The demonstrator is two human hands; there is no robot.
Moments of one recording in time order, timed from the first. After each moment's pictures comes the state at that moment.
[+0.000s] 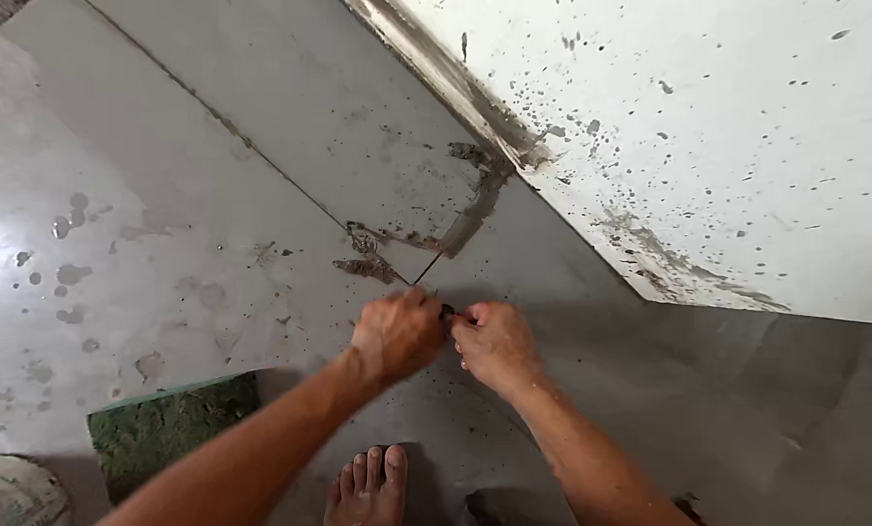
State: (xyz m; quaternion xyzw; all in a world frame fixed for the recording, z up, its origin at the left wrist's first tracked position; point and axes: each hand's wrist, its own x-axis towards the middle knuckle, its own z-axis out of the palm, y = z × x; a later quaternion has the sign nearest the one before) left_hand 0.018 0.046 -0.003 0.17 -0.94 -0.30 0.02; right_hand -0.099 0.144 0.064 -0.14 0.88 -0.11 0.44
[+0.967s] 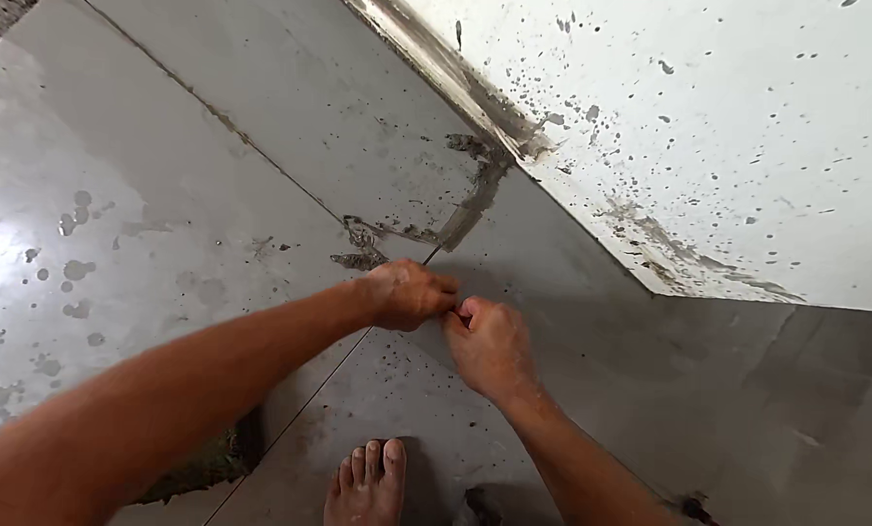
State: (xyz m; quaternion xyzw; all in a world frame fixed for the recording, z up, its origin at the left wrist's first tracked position) left_hand -0.025 -0.008 -0.020 -0.22 -0.93 -0.29 -0.05; right_hand -0.085 0.148 0.071 -0.23 0.90 -0.08 0.36
